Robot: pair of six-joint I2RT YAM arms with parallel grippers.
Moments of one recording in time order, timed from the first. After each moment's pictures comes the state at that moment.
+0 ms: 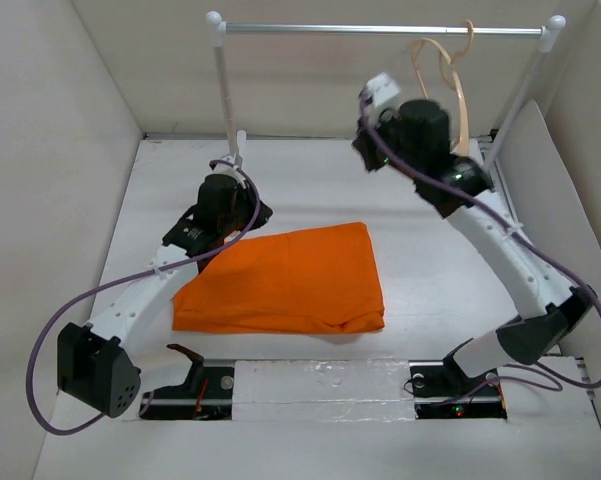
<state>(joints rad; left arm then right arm) -0.45 1.18 0.96 -0.30 0.03 -0.66 0.58 1.48 1.60 -0.49 -0.02 -0.07</state>
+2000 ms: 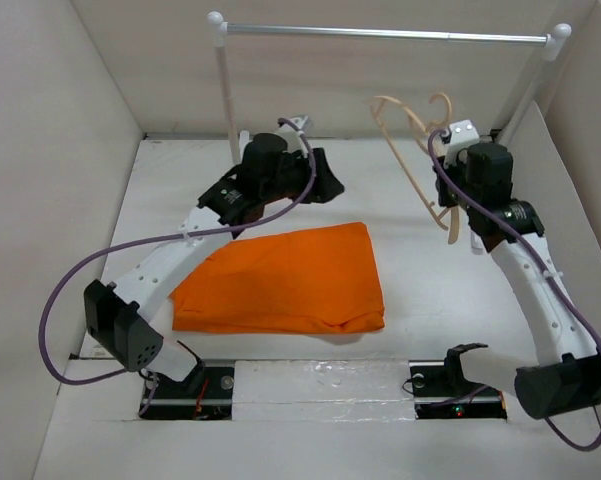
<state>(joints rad) -0.62 1.43 1.43 -0.40 0.21 -0.54 0.16 1.21 1.34 -0.58 0.09 -0.15</state>
